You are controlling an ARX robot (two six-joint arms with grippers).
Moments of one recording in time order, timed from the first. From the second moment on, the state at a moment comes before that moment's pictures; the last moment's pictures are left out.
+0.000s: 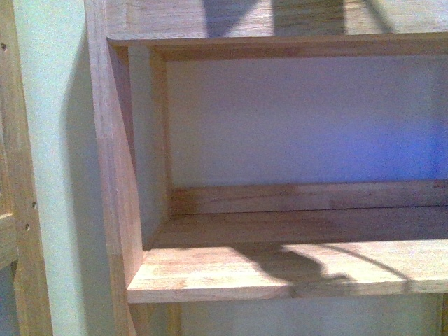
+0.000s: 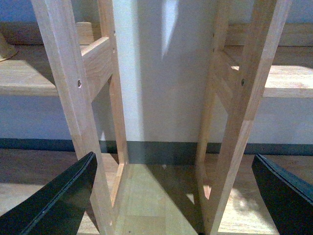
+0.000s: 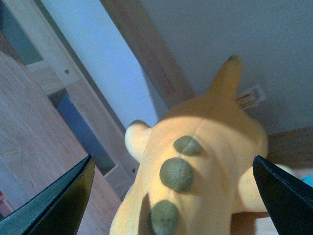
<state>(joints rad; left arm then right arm) 0.00 0.00 0.01 -0.01 0.00 0.00 0.30 1.71 2.05 0.09 -0.19 0.62</state>
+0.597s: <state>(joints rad) 0.00 0.00 0.01 -0.01 0.00 0.00 -0.04 0.83 1.01 0.33 -0.36 0.32</state>
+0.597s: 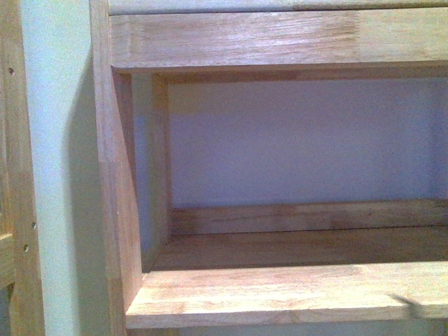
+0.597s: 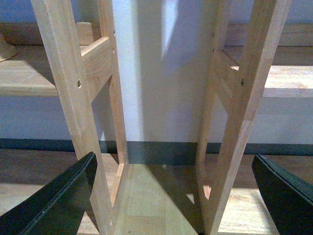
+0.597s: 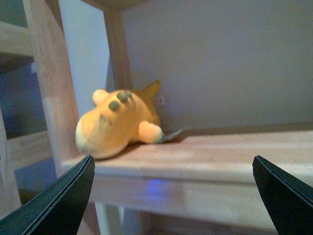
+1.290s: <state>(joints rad) 0.00 0.00 0.01 -0.01 0.00 0.00 -0.03 0.23 0.30 -0.04 -0.06 0.08</state>
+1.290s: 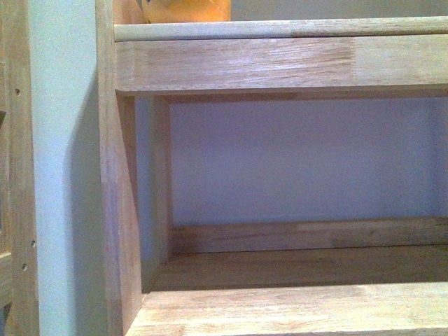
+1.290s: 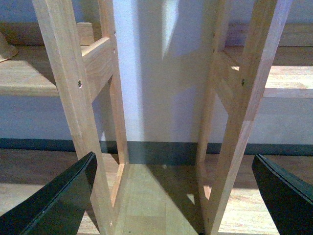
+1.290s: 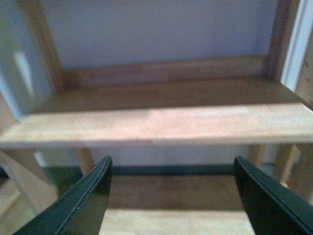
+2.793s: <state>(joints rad) 0.00 0.00 0.01 -0.01 0.00 0.00 0.00 0.01 0.01 0.00 0.00 0.00</state>
